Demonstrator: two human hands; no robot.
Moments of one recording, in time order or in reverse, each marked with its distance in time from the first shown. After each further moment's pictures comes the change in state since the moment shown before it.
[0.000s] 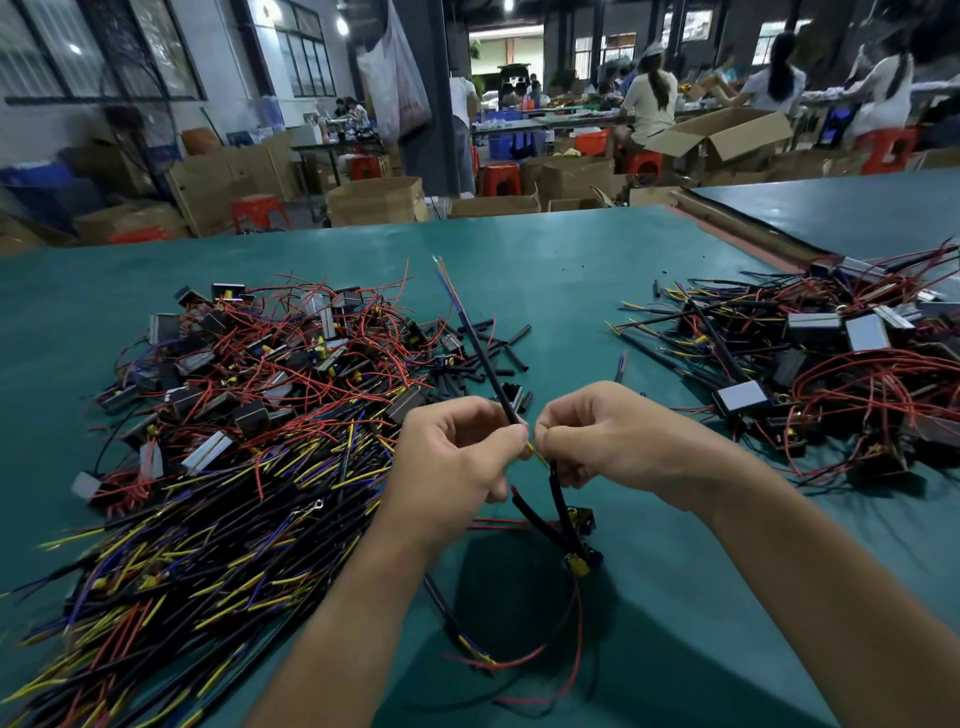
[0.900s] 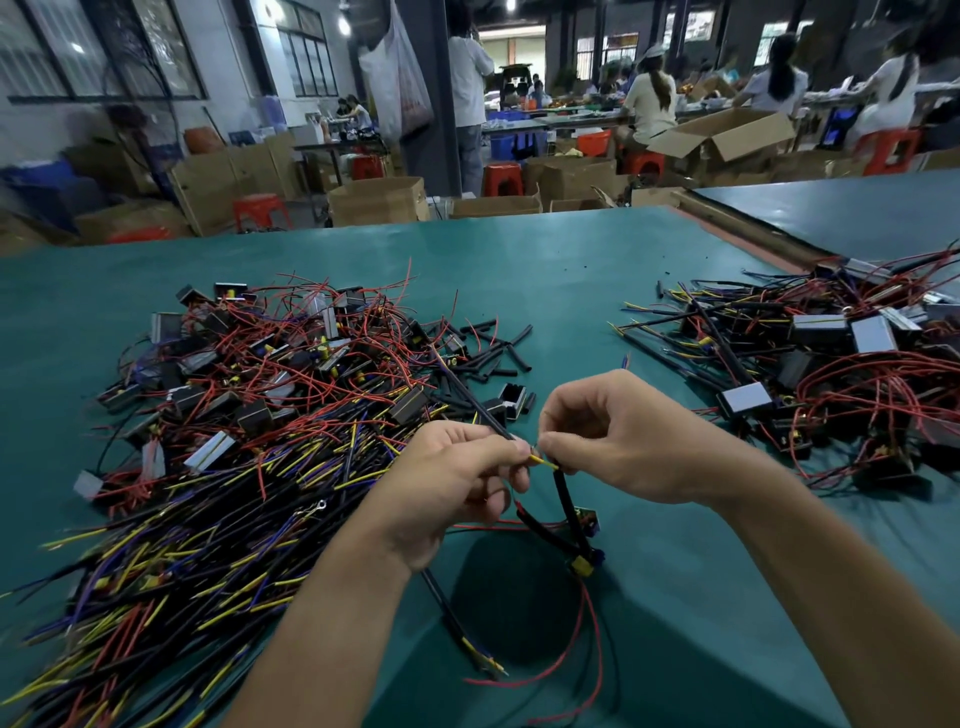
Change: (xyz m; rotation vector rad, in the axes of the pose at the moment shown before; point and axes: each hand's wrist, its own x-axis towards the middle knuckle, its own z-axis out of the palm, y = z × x) left_hand -0.001 0.011 -0.012 -0.128 -0.240 -0.431; right_hand -0.002 0.004 -0.010 -0.144 0.005 -0.248
